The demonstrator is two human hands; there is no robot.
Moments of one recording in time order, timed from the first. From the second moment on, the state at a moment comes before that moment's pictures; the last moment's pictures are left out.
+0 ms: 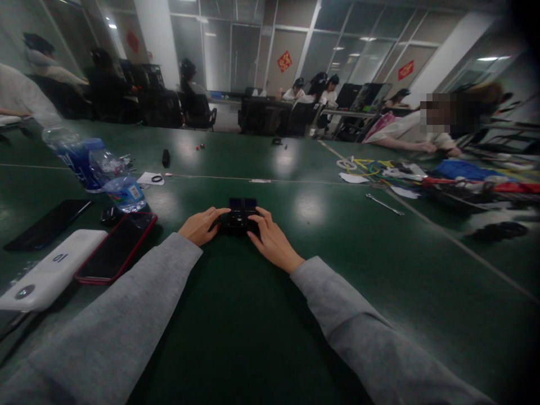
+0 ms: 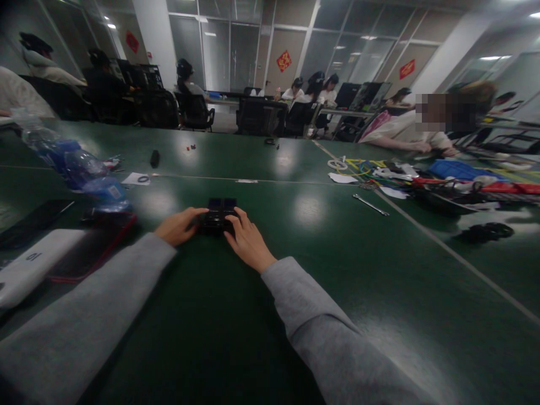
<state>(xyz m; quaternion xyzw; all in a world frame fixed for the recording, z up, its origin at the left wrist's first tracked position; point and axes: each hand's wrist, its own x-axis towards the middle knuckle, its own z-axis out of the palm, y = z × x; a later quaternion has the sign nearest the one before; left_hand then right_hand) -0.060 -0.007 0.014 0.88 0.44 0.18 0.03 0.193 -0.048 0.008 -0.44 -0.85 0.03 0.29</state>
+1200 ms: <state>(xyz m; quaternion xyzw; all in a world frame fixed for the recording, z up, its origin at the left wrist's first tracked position) -0.049 0.009 -0.001 0.83 0.42 0.33 0.19 0.203 -0.034 0.007 -0.44 -0.83 0.10 0.34</state>
